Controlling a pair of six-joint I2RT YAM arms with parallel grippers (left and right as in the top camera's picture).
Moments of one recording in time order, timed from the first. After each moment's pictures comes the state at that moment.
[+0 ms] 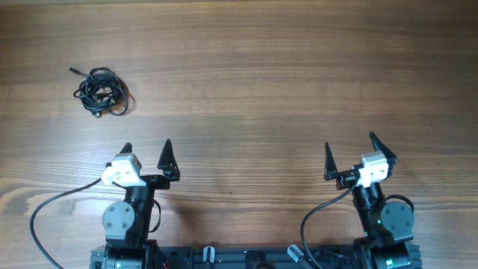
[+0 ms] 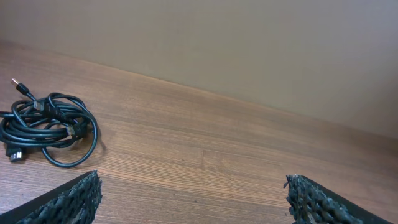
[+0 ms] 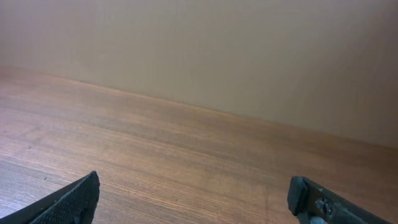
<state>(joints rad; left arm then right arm) -0.05 0.01 0.01 -0.07 -0.01 -0.28 0.18 0.01 0.01 0.00 -0.01 -0.14</state>
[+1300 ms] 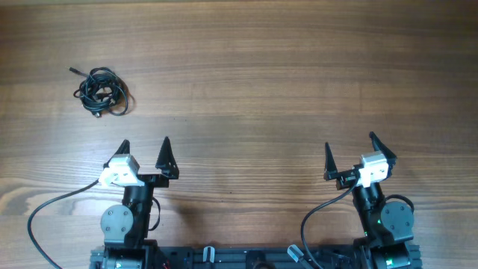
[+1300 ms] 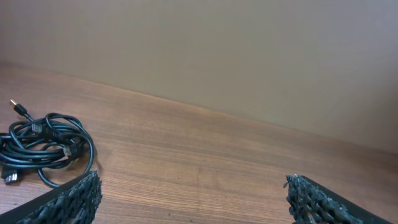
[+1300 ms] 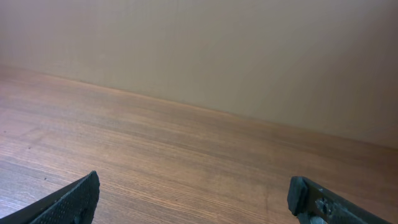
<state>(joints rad) -0.05 0.01 0.01 0.00 -0.01 -0.27 0.18 0.01 0.01 0.00 -0.01 -0.14</state>
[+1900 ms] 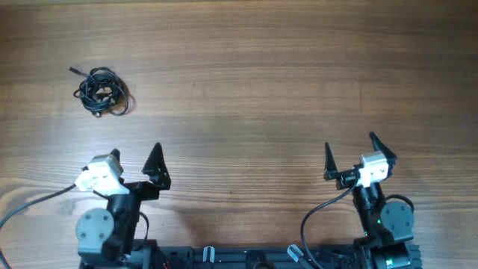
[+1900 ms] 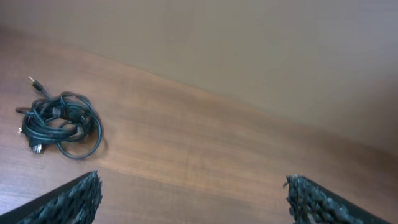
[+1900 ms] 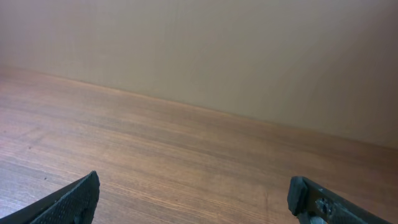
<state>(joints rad) -0.05 0.13 0.44 -0.52 0.00 -0.36 0.18 0.01 0.01 0.00 -0.01 -0.14</state>
